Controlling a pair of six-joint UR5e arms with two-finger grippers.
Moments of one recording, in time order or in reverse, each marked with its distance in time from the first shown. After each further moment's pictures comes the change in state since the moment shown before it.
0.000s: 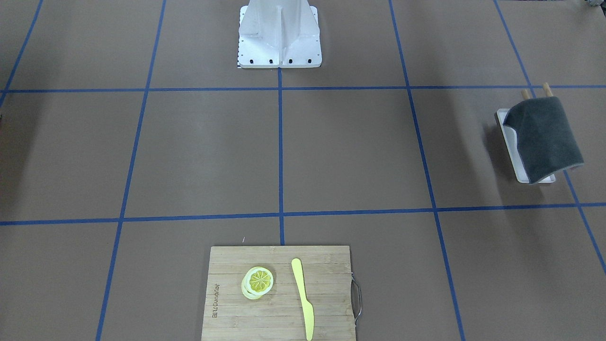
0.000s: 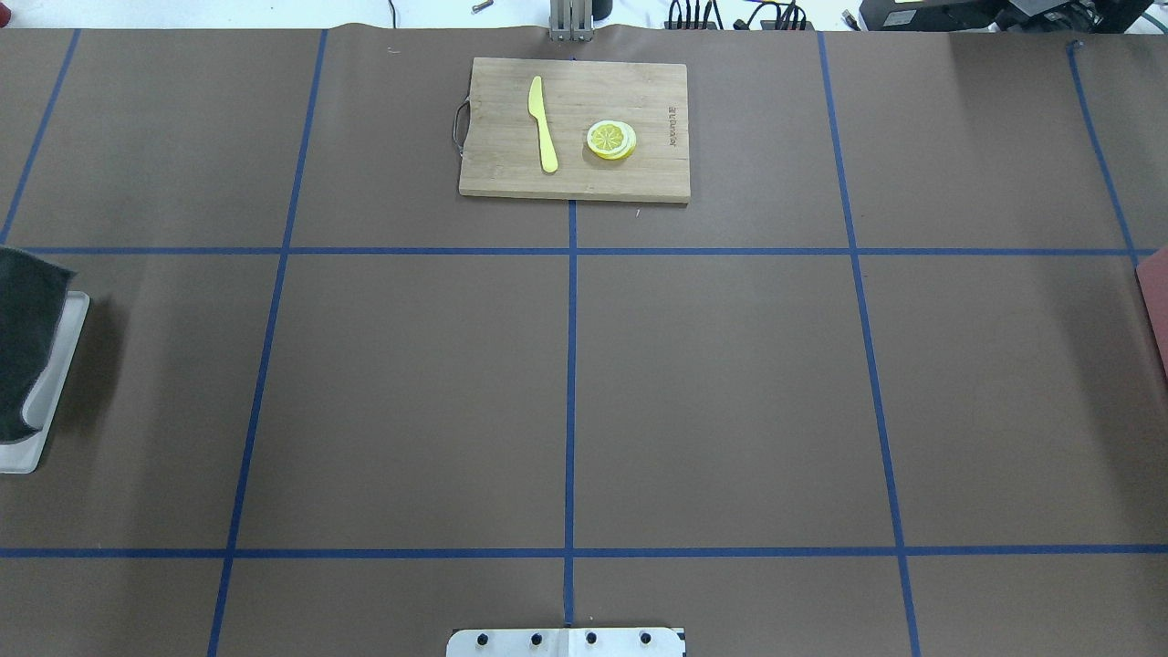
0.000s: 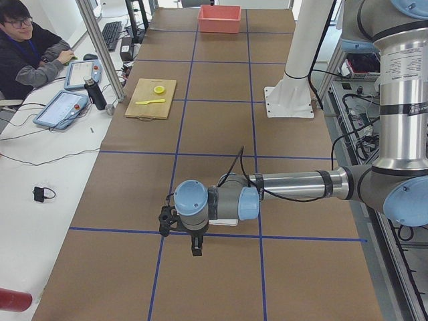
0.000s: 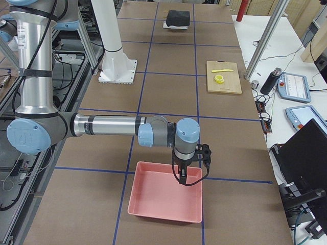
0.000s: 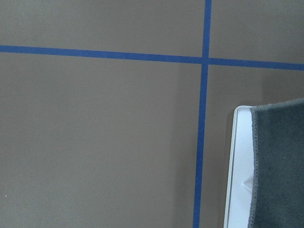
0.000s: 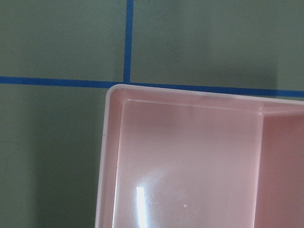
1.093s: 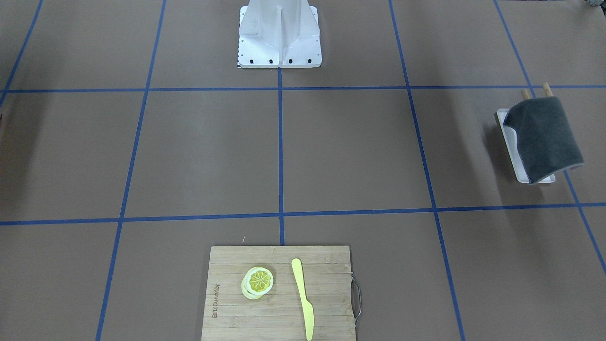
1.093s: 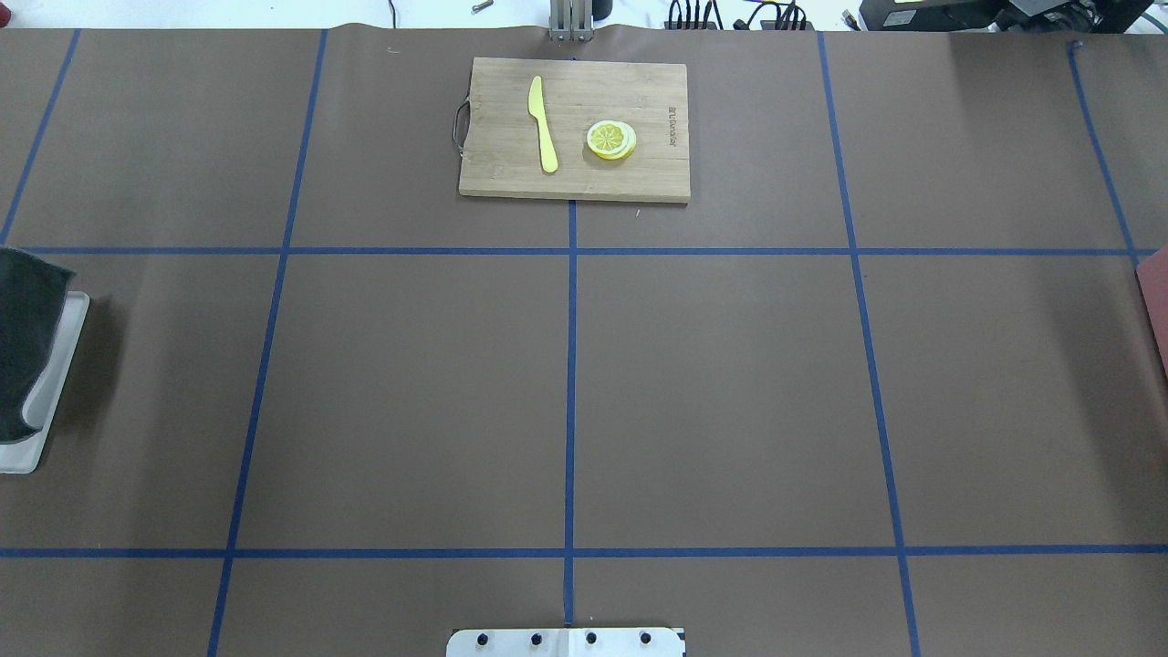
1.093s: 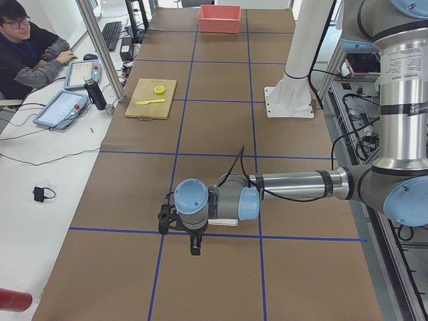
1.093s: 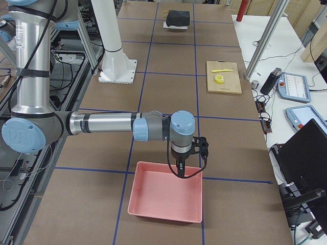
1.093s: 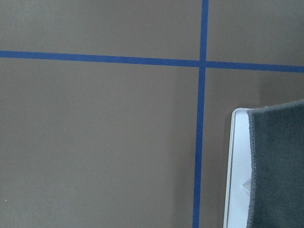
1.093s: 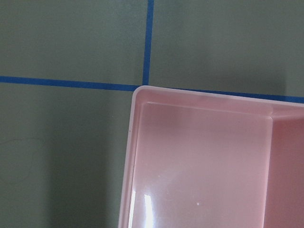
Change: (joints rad) left arm -0.001 0.000 0.000 -0.030 0.002 -0.002; right arm 0.003 -0.037 0.089 -0.002 0.017 0.009
